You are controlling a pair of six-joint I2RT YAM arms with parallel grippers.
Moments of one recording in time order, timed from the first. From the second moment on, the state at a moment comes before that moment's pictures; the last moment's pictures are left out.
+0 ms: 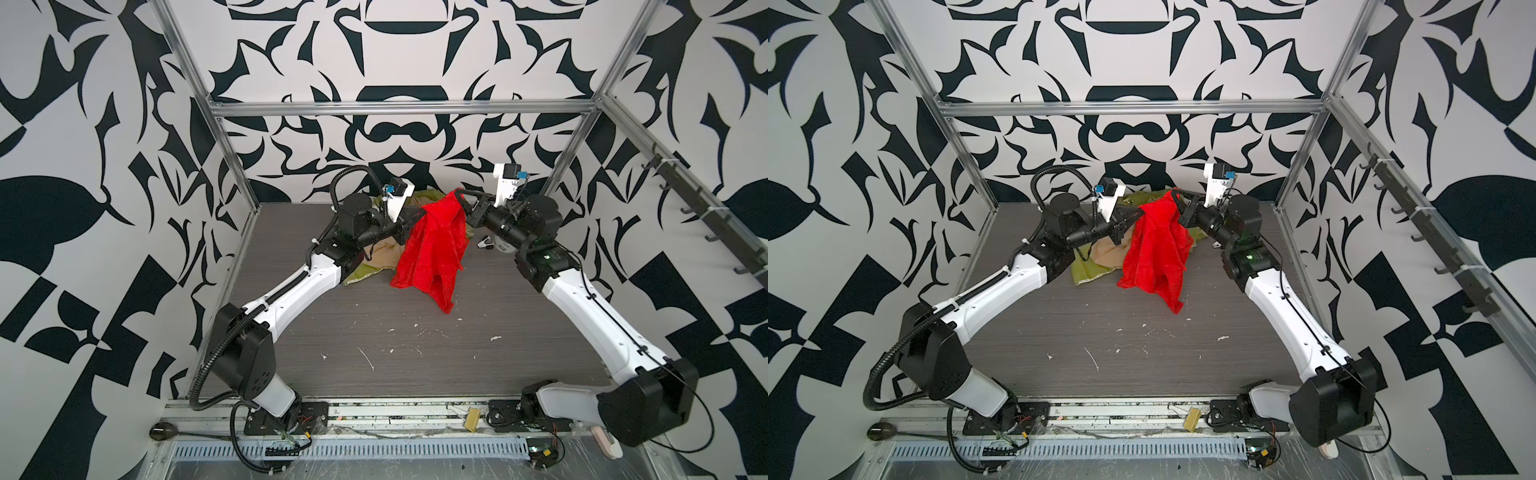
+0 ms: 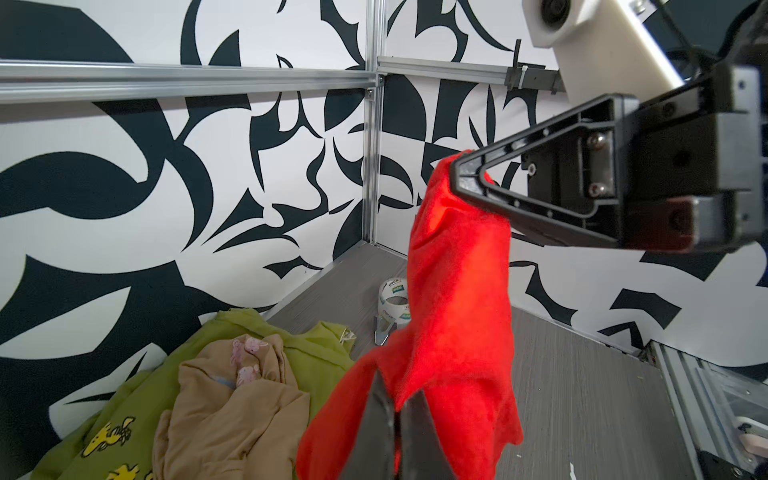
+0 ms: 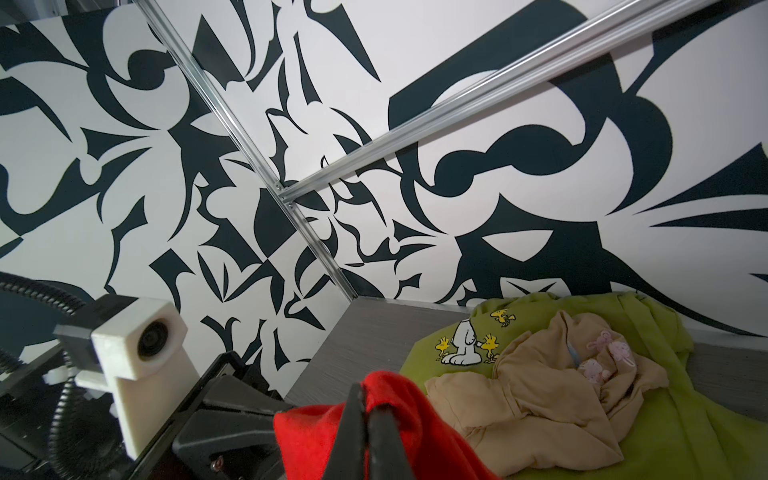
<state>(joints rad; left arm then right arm) -0.61 1.57 1.33 0.23 0.49 -0.05 0.29 1.28 1.19 0.13 -0.42 0.55</state>
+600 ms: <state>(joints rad) -0.65 1.45 1.36 0.20 0.49 -0.05 0.34 1.22 1.30 0.08 -0.43 0.55</state>
